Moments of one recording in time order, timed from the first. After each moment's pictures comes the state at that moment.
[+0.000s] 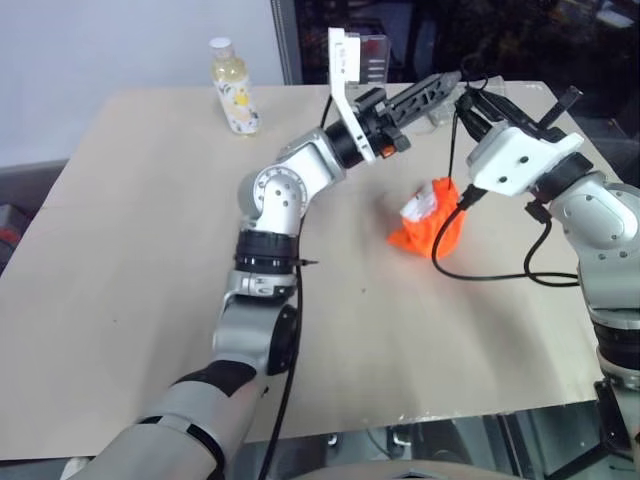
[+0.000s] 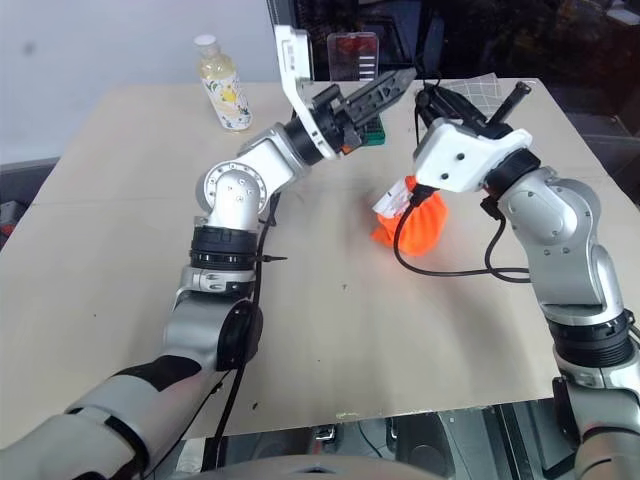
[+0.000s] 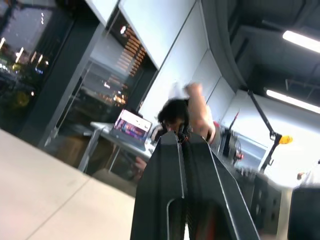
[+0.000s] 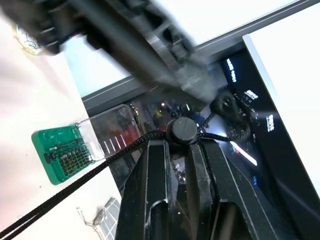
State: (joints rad) left arm -1.10 0.05 0.19 0.29 -0.80 0.72 -0.73; right arm -0.57 -0.65 0.03 -0.39 -0.30 0.06 0.50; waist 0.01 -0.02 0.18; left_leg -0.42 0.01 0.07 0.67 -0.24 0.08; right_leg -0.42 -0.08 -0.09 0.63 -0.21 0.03
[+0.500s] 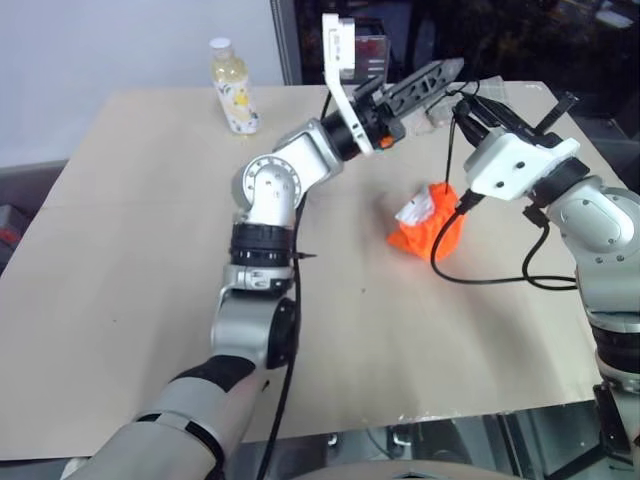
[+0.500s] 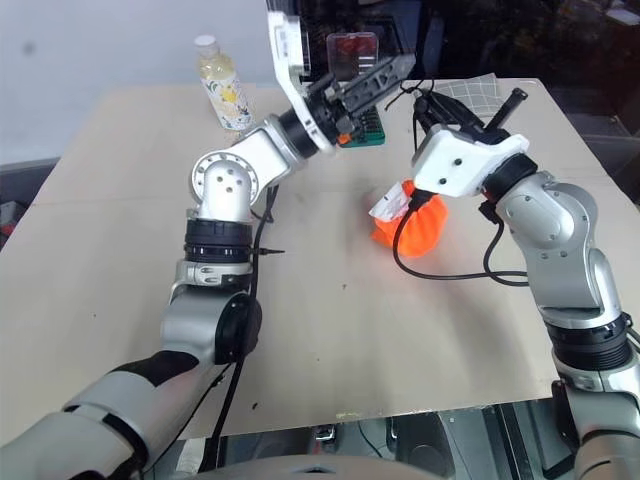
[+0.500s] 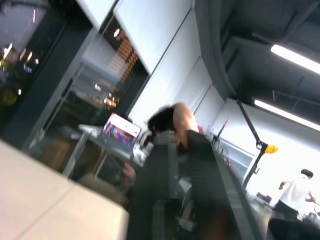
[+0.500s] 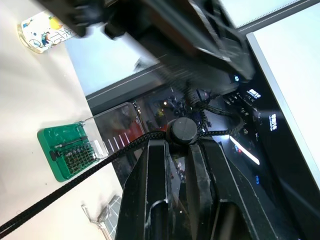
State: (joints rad) left arm -1.08 0.08 0.18 0.29 -0.83 0.79 -0.73; right arm -0.56 -0.64 0.03 -0.40 -0.31 0.06 0.50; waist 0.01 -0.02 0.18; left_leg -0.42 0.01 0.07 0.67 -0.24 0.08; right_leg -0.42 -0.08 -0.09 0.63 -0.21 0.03
